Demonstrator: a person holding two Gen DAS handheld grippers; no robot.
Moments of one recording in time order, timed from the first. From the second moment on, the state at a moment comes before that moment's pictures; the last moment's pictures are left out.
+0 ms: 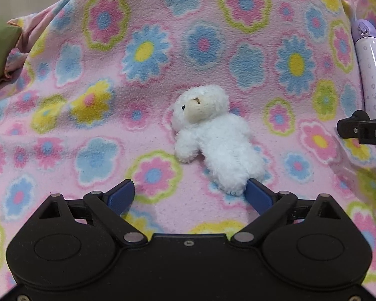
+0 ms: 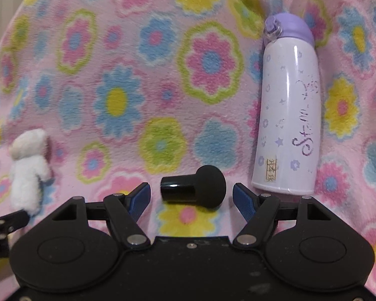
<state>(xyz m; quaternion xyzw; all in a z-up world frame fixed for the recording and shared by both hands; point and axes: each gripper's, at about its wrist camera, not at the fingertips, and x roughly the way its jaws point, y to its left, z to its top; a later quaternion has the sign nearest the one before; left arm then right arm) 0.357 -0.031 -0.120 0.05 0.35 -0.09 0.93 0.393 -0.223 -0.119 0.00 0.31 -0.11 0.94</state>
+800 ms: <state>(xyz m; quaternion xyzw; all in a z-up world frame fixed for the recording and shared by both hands) 0.359 -0.031 -0.122 0.04 0.34 -0.08 0.94 0.332 -0.201 -0.128 0.03 0.32 -0.06 0.95</state>
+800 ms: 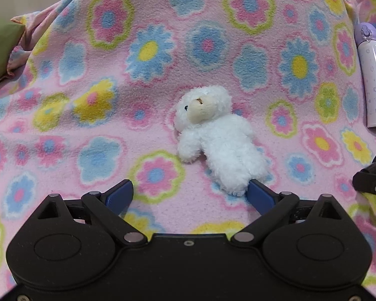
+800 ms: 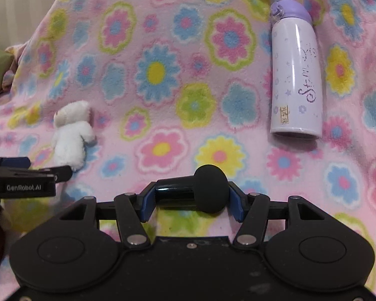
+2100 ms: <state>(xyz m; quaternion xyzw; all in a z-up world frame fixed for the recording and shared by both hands) 0.439 -0.059 -0.115 -0.01 0.37 -0.05 0.93 0.337 -0.198 -0.130 0.02 0.32 -0.06 0.94</state>
